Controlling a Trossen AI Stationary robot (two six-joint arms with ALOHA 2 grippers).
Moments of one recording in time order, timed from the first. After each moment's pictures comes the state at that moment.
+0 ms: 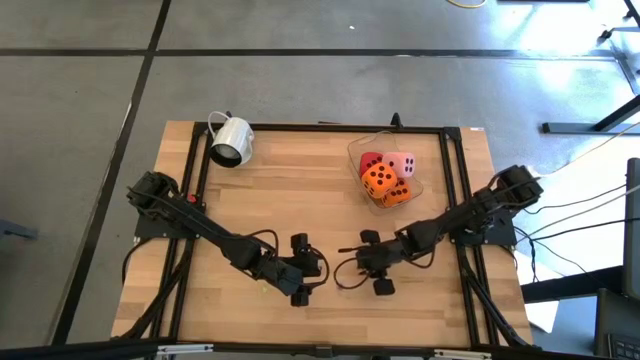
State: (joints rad) left arm -0.47 1.69 1.16 -0.12 -0.45 -0.33; right arm 0.45 1.63 0.76 -0.04 0.00 0.28
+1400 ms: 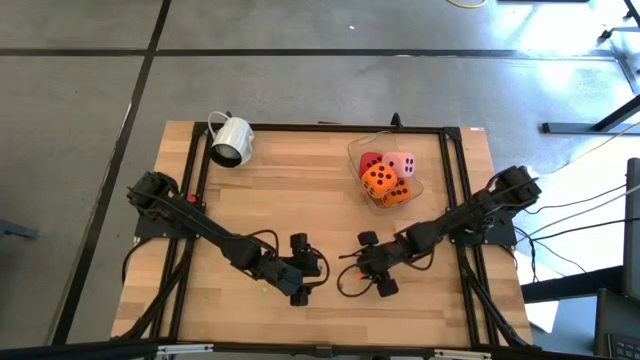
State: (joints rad) left arm -0.47 1.69 1.16 -0.14 -0.45 -0.34; right arm 0.46 1.67 0.76 -0.04 0.01 0.12
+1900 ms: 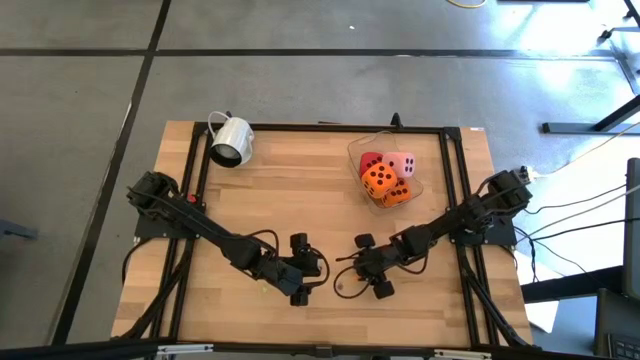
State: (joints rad) left arm -0.47 1.69 1.16 -0.14 -0.44 -0.34; right arm 0.46 1.75 0.76 0.04 0.01 0.12
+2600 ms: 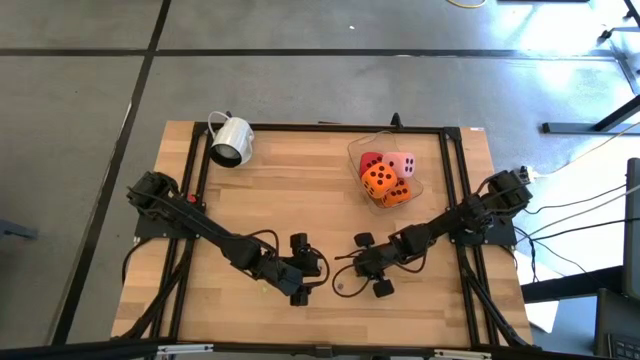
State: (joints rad) left arm -0.47 1.69 1.16 -0.14 -0.44 -0.34; right arm 0.45 1.76 0.76 -0.01 0.00 0.12
